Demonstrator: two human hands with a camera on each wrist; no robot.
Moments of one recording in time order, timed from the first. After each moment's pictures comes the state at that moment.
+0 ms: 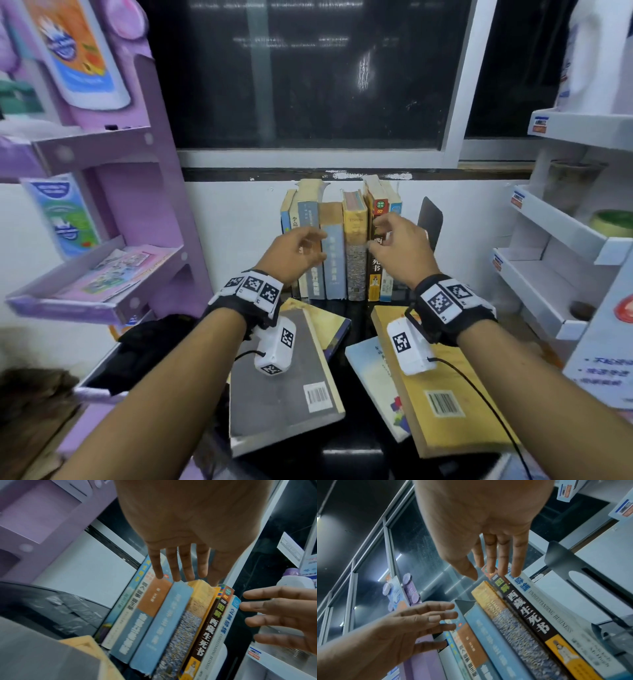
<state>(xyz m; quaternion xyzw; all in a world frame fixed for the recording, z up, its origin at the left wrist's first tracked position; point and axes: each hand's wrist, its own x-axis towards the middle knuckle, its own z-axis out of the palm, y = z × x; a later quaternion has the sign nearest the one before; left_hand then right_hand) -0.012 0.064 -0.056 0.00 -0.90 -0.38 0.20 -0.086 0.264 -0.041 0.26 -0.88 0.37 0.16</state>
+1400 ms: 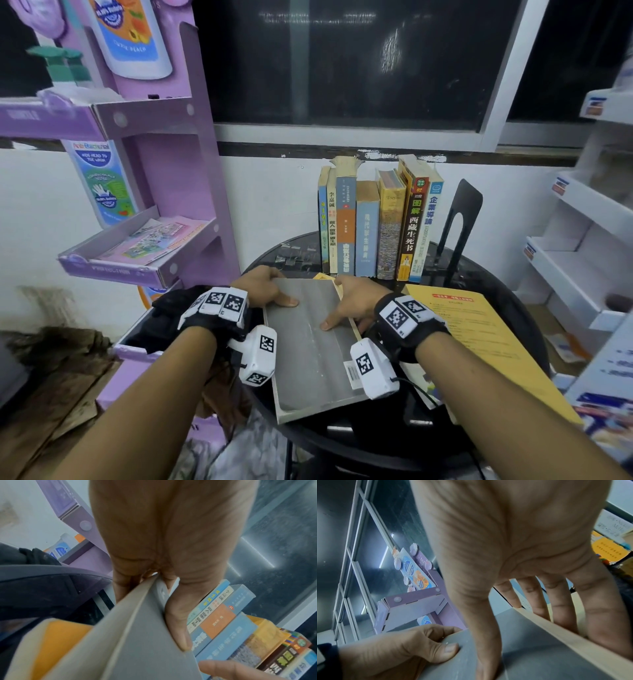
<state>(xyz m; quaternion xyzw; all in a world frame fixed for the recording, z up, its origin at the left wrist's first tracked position) 0.064 -0.015 -0.127 0.22 -0.88 -0.43 -0.02 -0.005 0.180 -0.101 0.26 -0.91 0.20 -0.25</state>
